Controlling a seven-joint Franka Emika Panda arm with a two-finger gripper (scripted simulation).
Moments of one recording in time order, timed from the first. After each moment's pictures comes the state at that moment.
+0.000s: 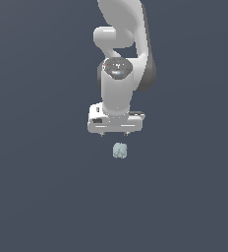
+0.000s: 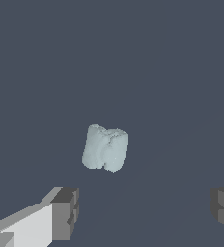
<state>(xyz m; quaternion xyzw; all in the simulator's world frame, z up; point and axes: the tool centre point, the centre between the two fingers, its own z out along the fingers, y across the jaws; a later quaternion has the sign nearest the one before) 0.002 0.002 0.174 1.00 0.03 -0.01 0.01</state>
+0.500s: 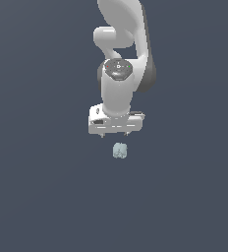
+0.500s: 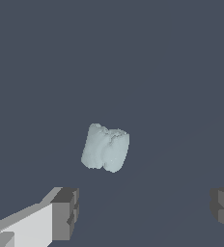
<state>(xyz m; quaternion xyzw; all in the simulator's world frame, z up) 0.002 0.003 0.171 1.00 0.05 -0.01 0.01</state>
